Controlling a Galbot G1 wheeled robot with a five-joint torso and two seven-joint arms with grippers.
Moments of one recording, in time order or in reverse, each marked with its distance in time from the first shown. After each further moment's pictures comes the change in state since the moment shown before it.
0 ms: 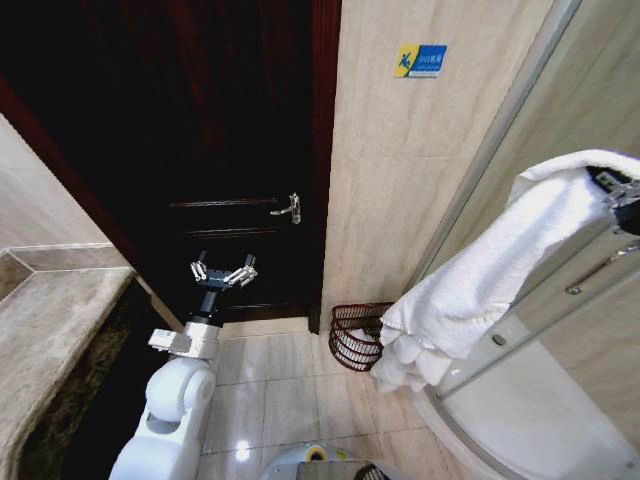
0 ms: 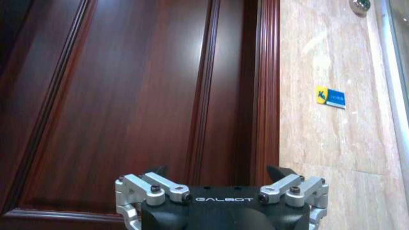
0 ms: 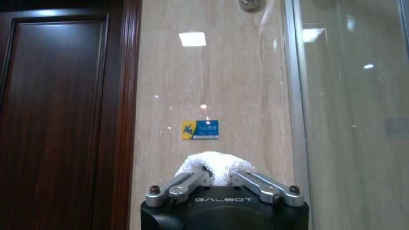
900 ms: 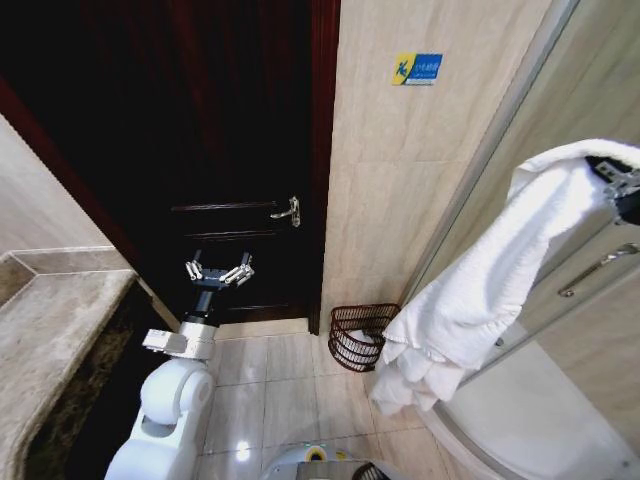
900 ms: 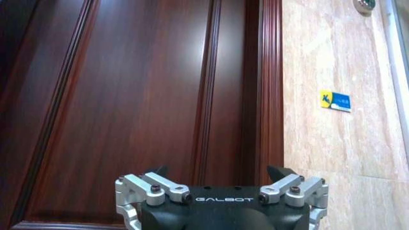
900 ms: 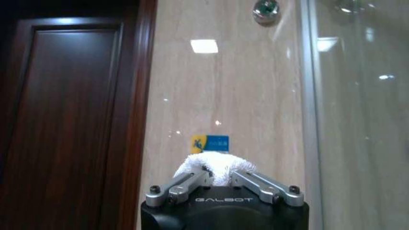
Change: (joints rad) left arm 0.006 0.010 -0.015 -0.025 0.007 0.031 -0.018; right arm 0.010 -0.080 0.031 0.000 0.037 -0.002 0.019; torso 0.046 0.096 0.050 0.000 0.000
